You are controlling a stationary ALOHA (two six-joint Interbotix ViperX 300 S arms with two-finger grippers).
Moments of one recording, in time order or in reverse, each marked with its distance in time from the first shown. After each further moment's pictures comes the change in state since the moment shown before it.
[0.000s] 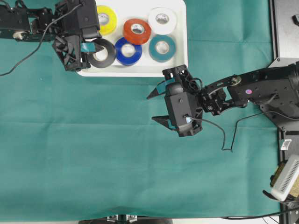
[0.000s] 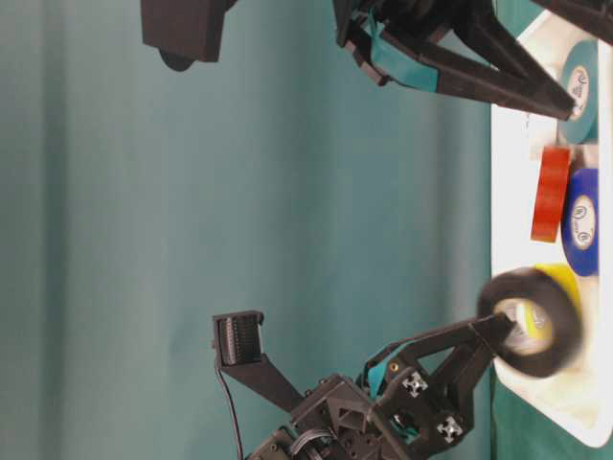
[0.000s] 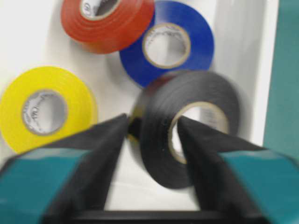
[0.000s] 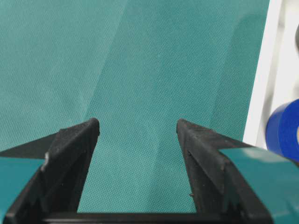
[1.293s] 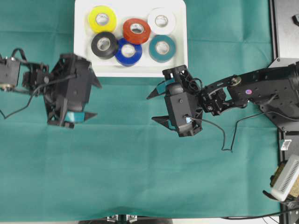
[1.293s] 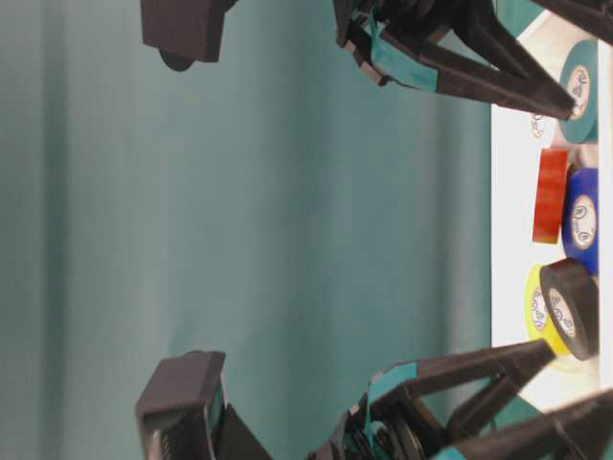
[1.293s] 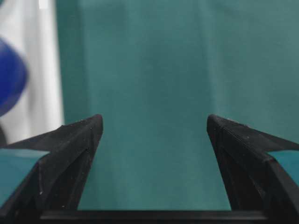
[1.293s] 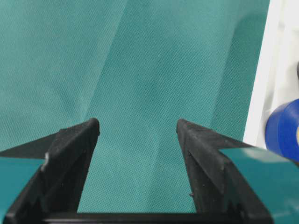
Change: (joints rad) left arm -0.356 -0.064 0.052 0.000 0.000 -0.009; right arm -0.002 -0.002 -0.002 0.000 -0.002 -0.002
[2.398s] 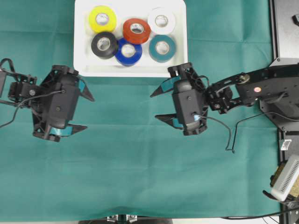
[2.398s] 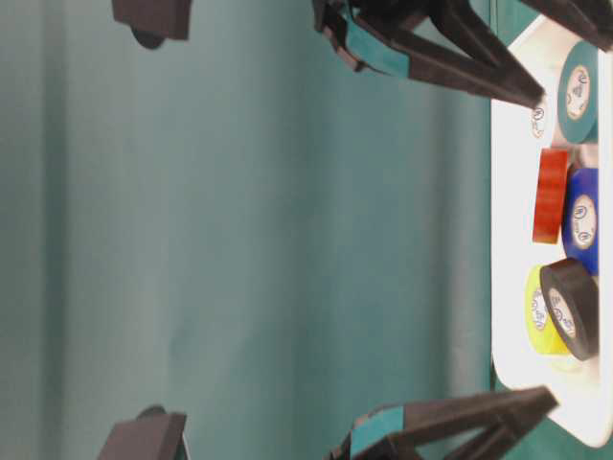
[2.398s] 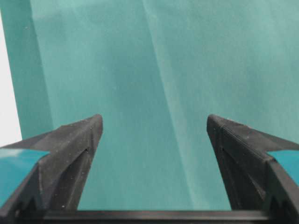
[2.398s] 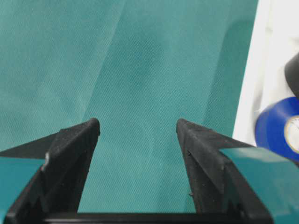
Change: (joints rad) left arm -0.067 -0.080 0.055 0.000 0.002 0.003; right arm 0.000 -0.071 0.032 0.002 0.011 0.002
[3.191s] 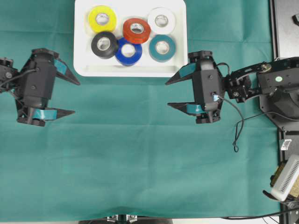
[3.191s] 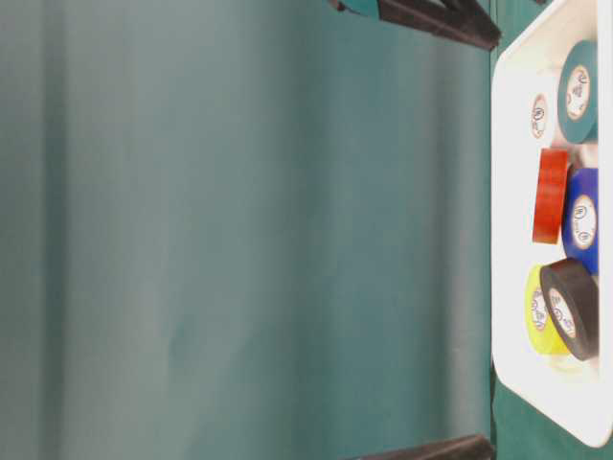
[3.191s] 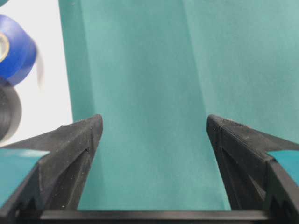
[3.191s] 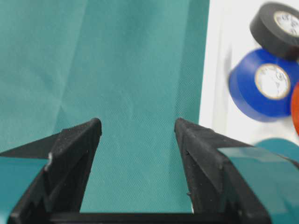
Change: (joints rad) left arm 0.077 -0.166 0.115 0.000 -0.008 -0.003; right arm -0.063 -0.150 0.115 0.005 0.005 0.083
